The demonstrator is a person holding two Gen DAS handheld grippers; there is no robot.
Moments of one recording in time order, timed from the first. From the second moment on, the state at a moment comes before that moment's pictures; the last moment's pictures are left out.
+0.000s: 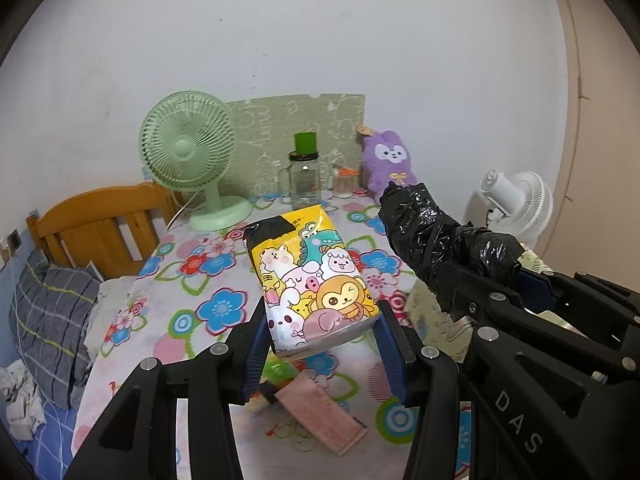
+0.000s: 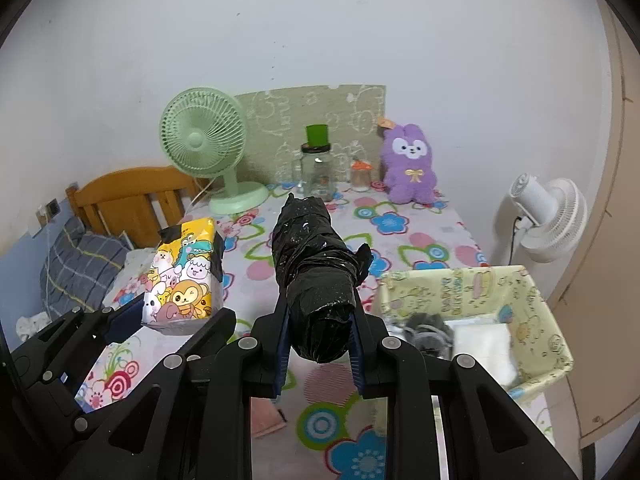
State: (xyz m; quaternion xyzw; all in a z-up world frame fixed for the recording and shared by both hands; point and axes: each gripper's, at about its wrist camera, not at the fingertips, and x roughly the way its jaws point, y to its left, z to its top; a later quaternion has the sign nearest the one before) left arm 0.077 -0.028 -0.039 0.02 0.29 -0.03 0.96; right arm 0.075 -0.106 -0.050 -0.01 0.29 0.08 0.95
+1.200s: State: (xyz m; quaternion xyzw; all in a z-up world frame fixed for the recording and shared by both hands) left arm 0.112 -0.144 -0.053 0.06 0.30 -0.13 0.94; right arm 0.094 -0.227 -0.061 0.03 0.31 0.00 0.95
